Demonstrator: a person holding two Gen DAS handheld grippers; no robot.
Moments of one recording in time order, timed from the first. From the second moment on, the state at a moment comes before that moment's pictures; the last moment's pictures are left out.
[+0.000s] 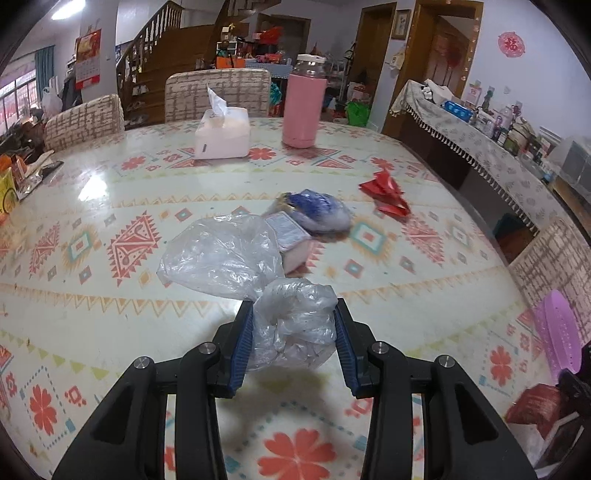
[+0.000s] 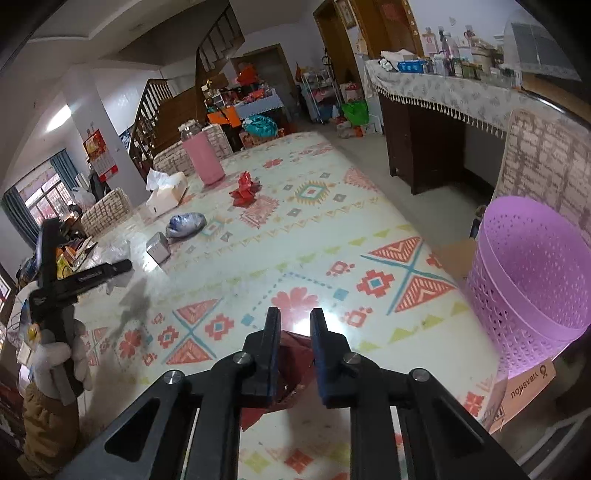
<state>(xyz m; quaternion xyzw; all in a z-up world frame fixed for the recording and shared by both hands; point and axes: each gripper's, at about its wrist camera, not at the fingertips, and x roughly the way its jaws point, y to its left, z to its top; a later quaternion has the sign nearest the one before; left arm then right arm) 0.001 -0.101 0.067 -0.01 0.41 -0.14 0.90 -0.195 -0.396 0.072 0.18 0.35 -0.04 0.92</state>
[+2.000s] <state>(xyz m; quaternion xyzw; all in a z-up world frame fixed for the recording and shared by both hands) -0.141 -0.413 0.110 0.21 0.35 -0.35 0.84 -0.277 -0.583 0.073 0.25 0.29 -0.13 0.91</state>
